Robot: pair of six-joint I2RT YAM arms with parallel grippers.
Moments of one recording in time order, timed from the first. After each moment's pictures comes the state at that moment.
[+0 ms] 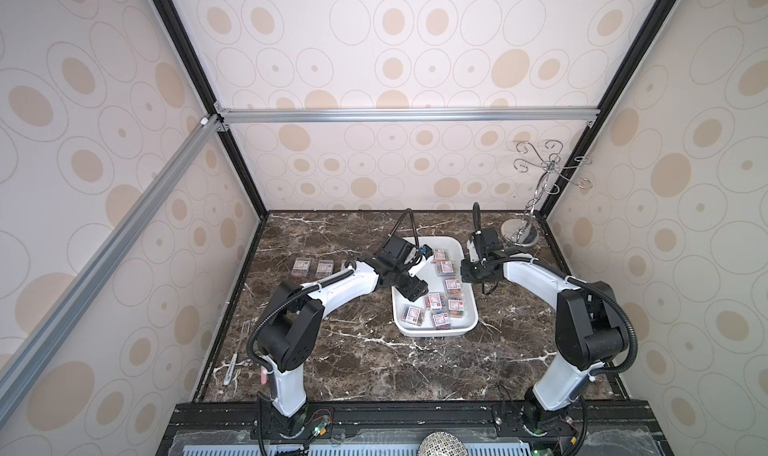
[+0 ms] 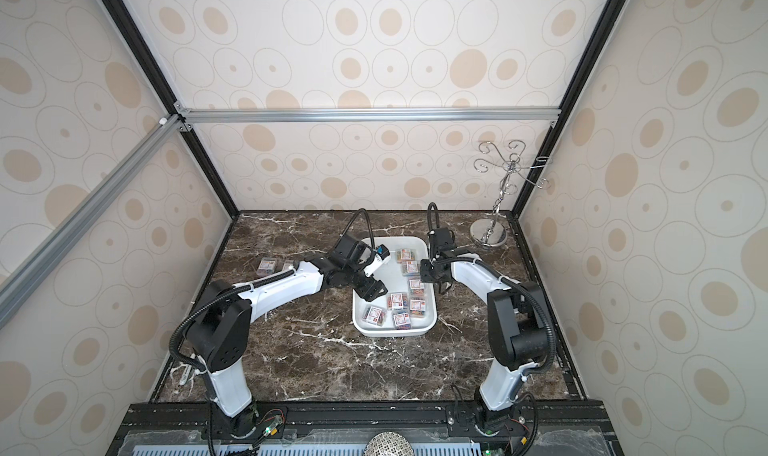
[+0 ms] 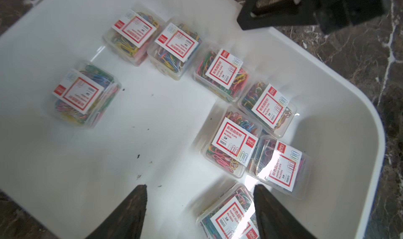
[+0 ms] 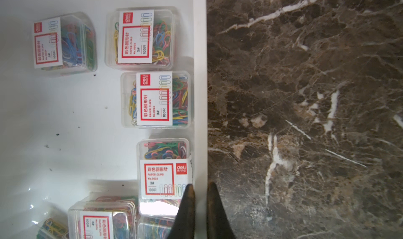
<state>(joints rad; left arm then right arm) -0.70 1.85 1.35 -0.44 0.24 0.18 0.28 1.73 1.18 -0.53 -0.03 0.28</state>
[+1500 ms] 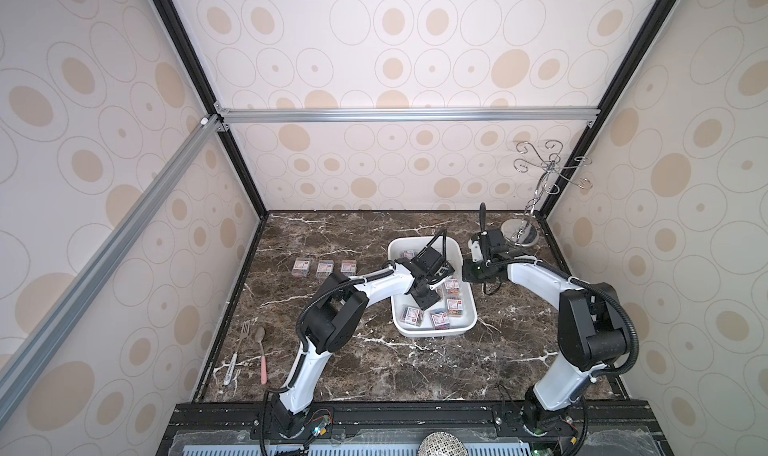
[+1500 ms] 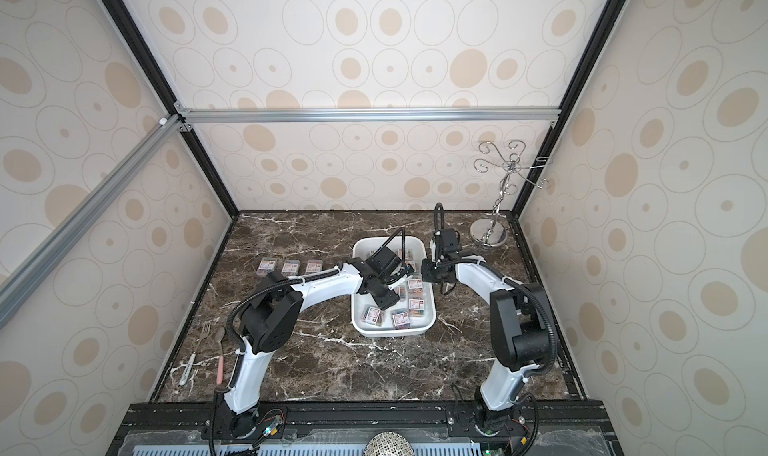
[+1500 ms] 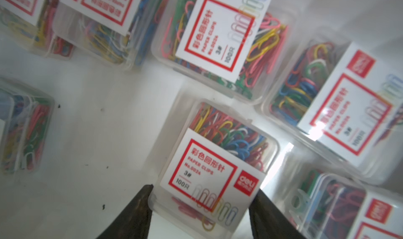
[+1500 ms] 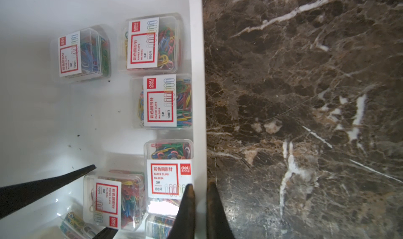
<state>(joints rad) -0.81 2.15 1.61 -0.60 0.00 0.27 0.24 1.72 1.15 -0.48 -0.13 0.28</state>
